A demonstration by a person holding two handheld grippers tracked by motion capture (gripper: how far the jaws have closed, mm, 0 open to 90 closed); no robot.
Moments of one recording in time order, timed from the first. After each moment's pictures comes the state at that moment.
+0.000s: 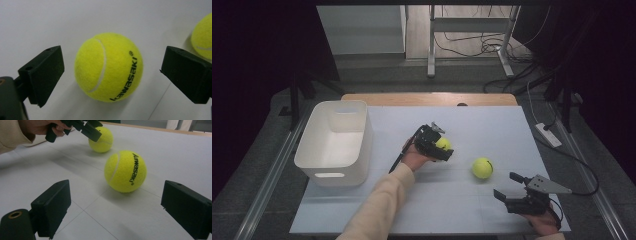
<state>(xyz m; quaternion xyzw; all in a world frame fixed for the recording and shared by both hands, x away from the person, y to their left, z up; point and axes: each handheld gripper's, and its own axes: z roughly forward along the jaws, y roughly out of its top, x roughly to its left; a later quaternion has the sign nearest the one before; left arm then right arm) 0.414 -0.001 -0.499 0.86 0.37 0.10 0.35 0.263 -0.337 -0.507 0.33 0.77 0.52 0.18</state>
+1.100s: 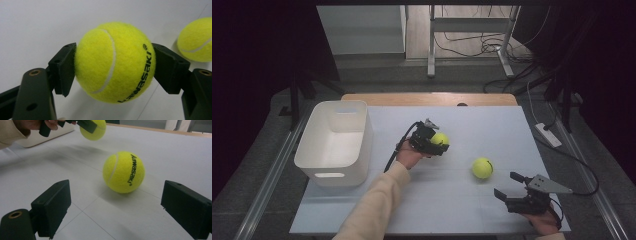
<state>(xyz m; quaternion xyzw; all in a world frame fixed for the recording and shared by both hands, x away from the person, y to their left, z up) 0.408 0.020 -0.478 0.84 0.36 0.08 0.39 0.263 -0.338 -0.507 0.33 0.76 0.52 0.19</state>
